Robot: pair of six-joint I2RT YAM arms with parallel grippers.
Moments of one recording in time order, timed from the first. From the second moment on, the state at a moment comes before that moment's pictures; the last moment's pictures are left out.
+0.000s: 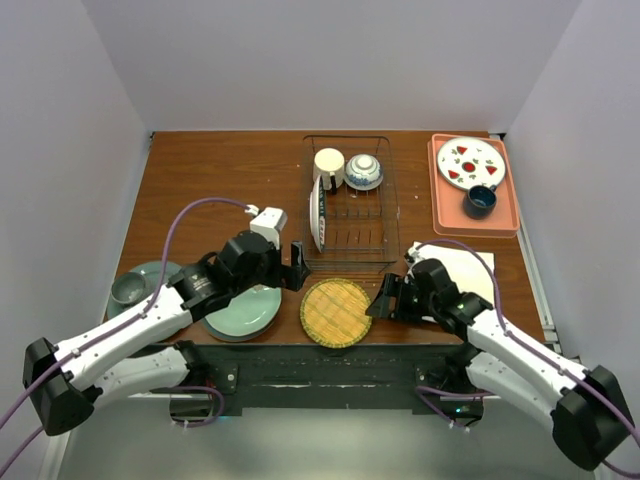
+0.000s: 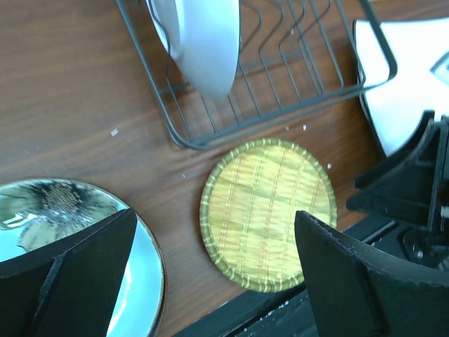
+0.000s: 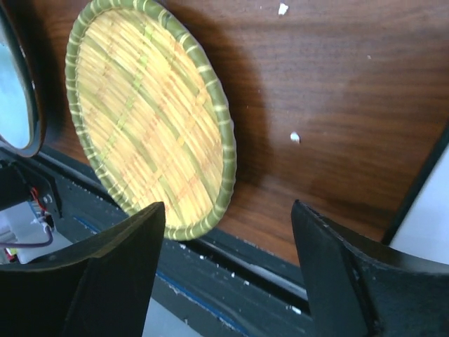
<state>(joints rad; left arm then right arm) -0.85 0.96 0.81 -0.44 -0.19 -0.52 0.58 0.81 0.36 -0.40 -0.23 0.78</state>
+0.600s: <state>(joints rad) -0.85 1.07 0.64 -0.26 -0.09 -0.54 0.57 1.09 0.27 0.04 -0.28 0.82</state>
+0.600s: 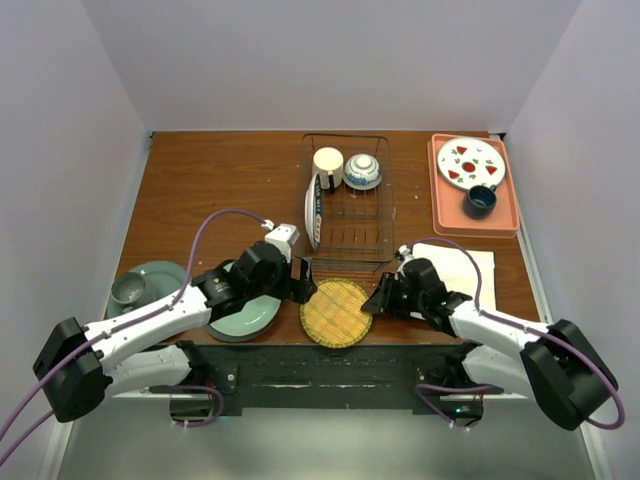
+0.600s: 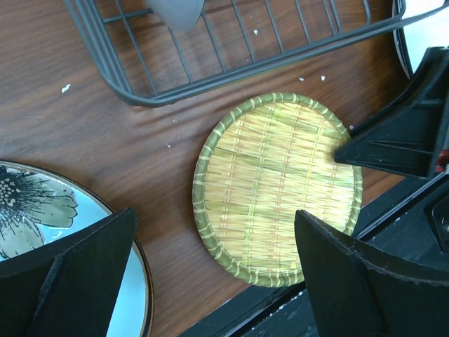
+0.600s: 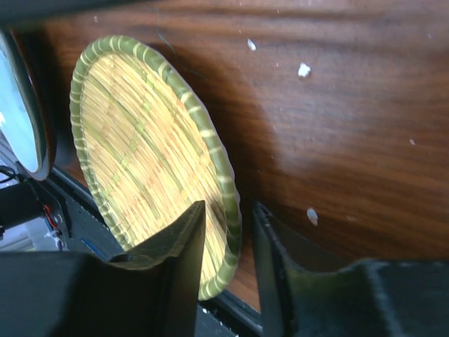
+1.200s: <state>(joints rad) -0.85 0.95 0.58 -0.26 -0.16 -0.56 0.58 0.80 0.25 -0.13 -0.27 0.84</state>
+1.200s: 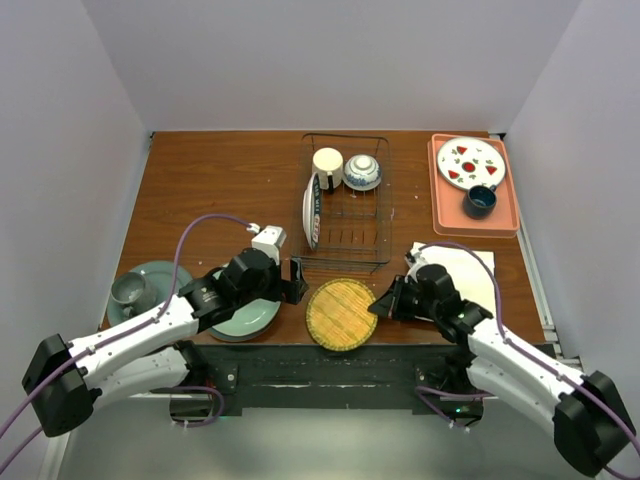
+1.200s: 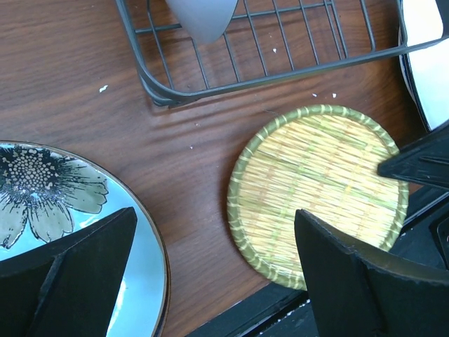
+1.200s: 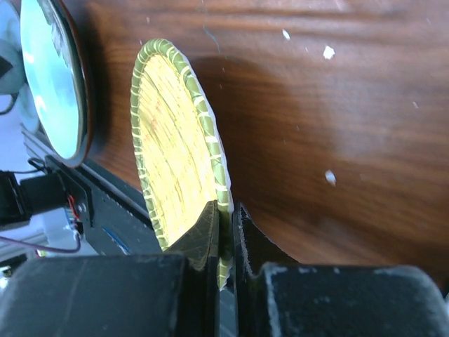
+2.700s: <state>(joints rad) -0.77 1.04 0.54 0.16 0.60 -0.61 0.58 0.56 0.62 -0.62 -0.42 0.67</state>
